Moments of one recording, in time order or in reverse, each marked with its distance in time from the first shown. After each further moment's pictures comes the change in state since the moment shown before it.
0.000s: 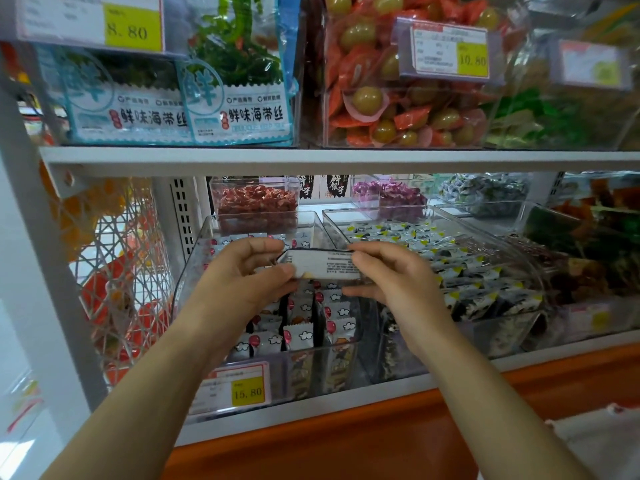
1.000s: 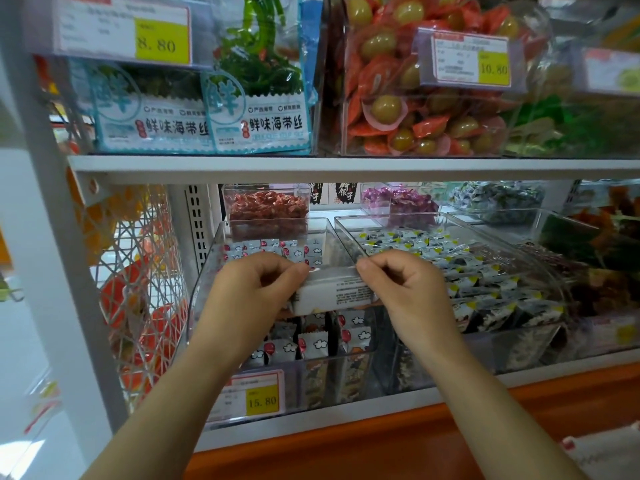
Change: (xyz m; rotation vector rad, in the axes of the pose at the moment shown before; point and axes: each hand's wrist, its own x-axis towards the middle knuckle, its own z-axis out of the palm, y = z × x) left_hand -0.010 0.009 0.005 0.627 0.109 0.278; right_hand 0.001 0.002 0.008 -0.355 0.020 -0.285
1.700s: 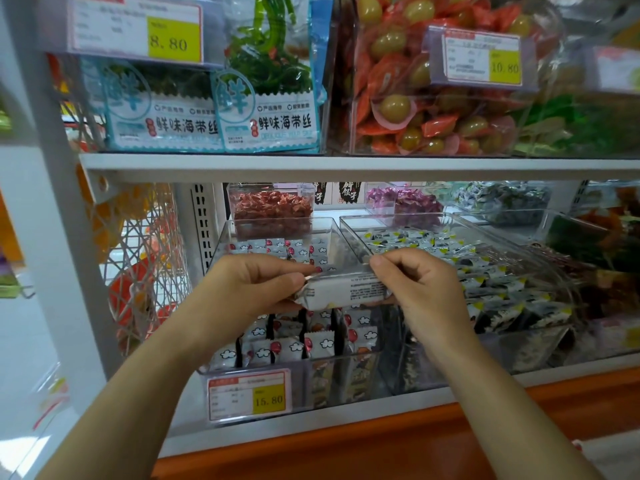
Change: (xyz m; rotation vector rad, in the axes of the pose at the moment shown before) left_hand 0.001 0.005 -0.026 -0.240 -0.278 -0.142; right_hand 0.001 0.001 -0.002 0.089 0.055 0.060
